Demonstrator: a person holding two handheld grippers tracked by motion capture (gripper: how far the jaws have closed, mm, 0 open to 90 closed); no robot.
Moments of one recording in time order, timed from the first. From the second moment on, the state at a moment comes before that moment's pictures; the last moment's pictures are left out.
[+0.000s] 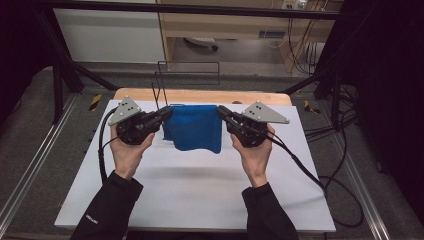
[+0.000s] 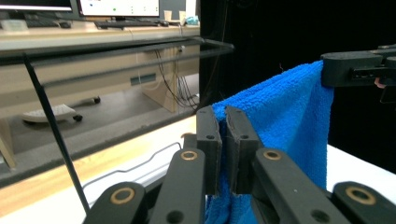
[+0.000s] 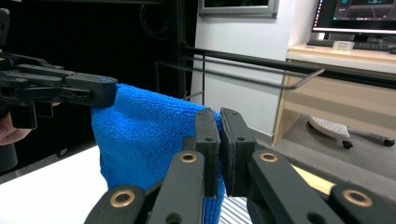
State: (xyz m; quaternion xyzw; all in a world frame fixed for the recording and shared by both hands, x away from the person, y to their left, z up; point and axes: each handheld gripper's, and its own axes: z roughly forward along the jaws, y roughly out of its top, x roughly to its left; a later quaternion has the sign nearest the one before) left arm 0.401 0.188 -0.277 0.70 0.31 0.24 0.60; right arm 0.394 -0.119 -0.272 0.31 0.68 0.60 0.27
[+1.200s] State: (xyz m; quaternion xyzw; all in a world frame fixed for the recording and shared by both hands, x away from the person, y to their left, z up) left arm 0.430 0.196 -0.208 0.64 0.30 0.29 0.64; right arm 0.425 -0.108 -0.201 0.28 0.65 0.63 0.32
